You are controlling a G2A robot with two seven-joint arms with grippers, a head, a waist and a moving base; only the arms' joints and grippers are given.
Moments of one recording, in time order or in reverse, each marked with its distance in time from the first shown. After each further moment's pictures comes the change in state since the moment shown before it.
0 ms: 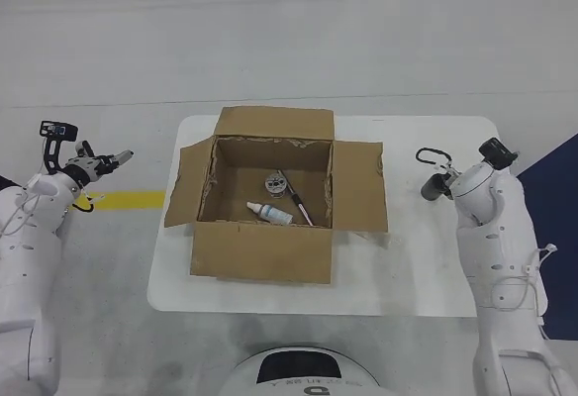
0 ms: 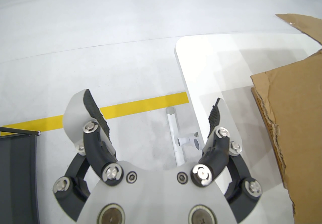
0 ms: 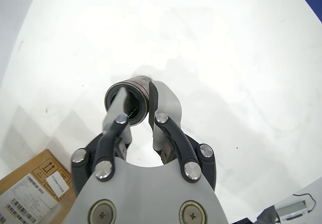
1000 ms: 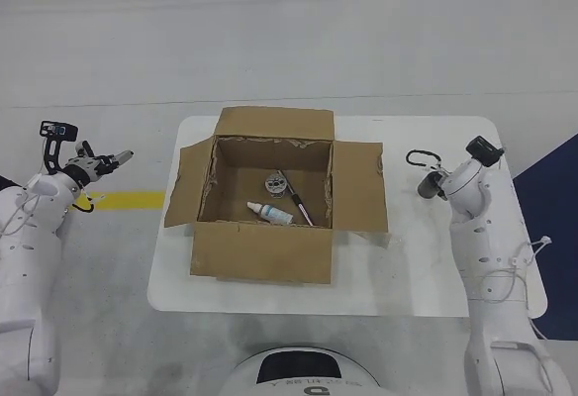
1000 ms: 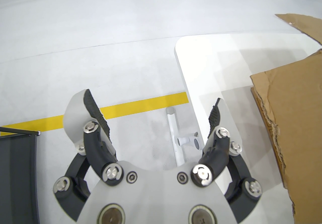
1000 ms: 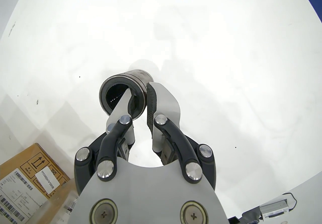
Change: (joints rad) left arm 0.000 0.000 0.000 0.000 0.000 0.000 0.000; right arm 0.076 -0.042 -0.020 0.124 -0.137 -0.101 0.101
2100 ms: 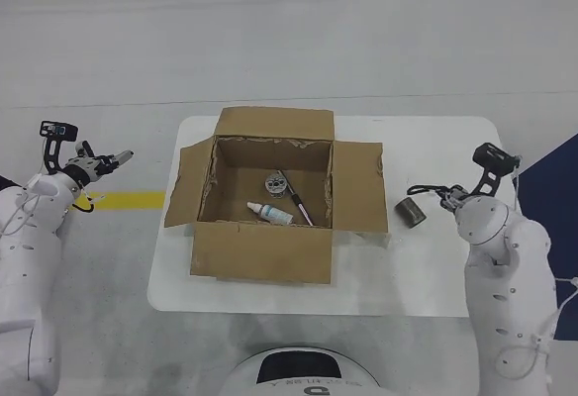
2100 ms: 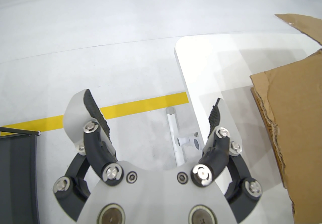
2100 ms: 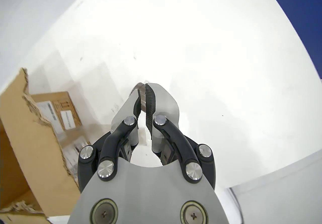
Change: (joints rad) left arm 0.000 0.000 0.000 0.000 0.000 0.000 0.000; right arm -0.340 -0.008 0.089 -0.605 -0.070 -0.179 0.175
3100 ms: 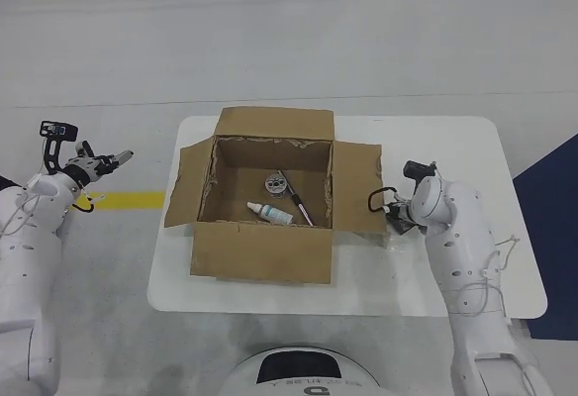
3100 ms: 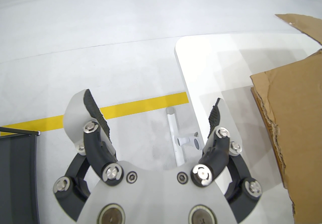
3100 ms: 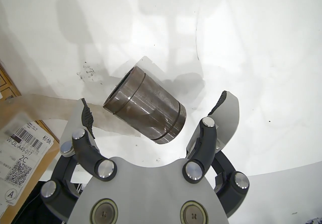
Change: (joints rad) left arm 0.000 0.000 0.000 0.000 0.000 0.000 0.000; right arm 0.274 -0.052 -0.179 0.539 -0.025 -0.170 0.174
